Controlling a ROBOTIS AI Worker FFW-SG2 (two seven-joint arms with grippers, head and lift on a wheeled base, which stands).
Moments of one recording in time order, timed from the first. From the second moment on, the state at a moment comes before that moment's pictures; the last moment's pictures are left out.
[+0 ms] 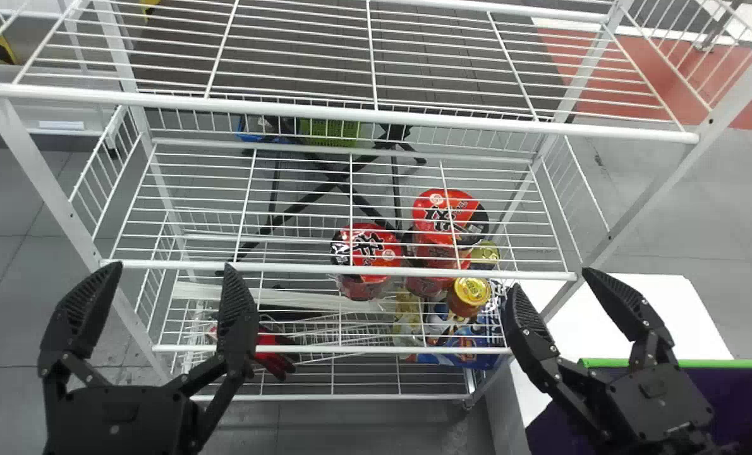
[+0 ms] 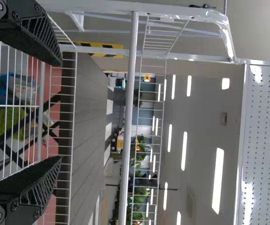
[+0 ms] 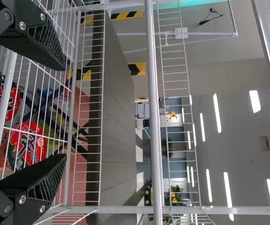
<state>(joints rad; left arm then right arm) 0.81 0.21 -0.32 -2.24 -0.09 -0.27 0.33 0.92 -0.08 -0.13 -2.34 -0.20 -0.10 0.31</state>
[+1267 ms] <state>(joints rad) 0.79 0.21 -0.31 -2.23 -0.05 -0.27 0.34 0.91 -0.07 -0.14 -2.32 -0.21 -0.11 0.33</state>
